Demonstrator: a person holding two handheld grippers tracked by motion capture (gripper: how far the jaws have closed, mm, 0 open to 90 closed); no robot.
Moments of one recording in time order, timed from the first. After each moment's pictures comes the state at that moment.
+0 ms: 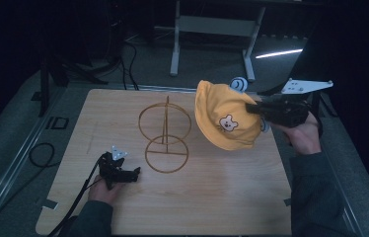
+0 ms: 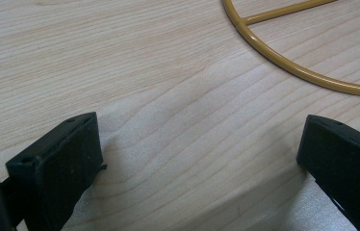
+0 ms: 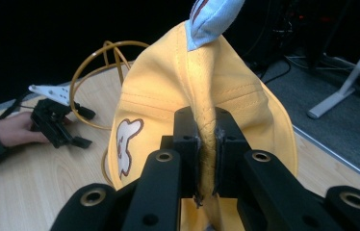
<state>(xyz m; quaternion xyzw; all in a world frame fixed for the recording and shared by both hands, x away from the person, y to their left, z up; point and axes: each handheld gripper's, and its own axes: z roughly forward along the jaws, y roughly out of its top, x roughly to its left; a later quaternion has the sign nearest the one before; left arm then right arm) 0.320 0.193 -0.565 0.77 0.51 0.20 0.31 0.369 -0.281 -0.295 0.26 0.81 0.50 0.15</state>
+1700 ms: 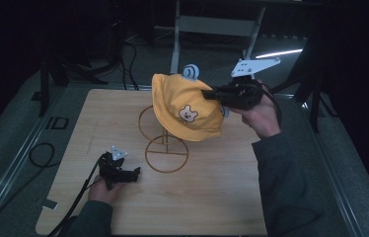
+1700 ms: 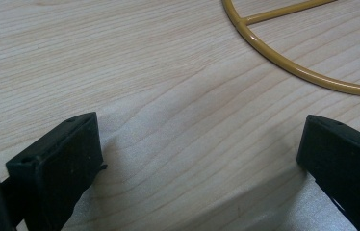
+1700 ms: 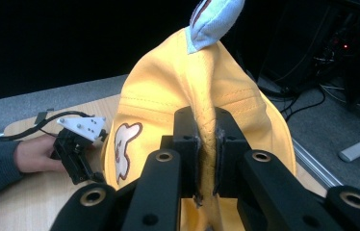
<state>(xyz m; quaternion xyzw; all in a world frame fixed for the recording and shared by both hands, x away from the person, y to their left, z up) 0.320 0.194 -0.565 0.77 0.51 0.20 0.31 0.390 -0.171 -0.269 0.17 0.83 0.51 0.14</state>
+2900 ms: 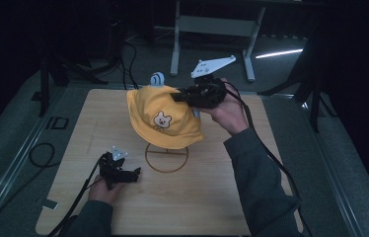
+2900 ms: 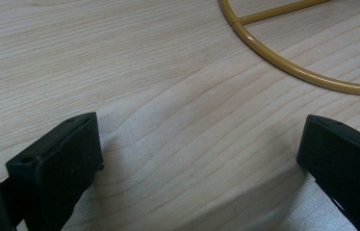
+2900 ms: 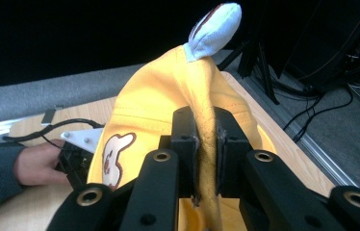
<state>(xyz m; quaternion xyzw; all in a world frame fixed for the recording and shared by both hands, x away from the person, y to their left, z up) 0.320 0.192 -0.565 0.77 0.51 0.20 0.31 0.402 -0.096 -0.283 0.15 0.85 0.48 0.12</state>
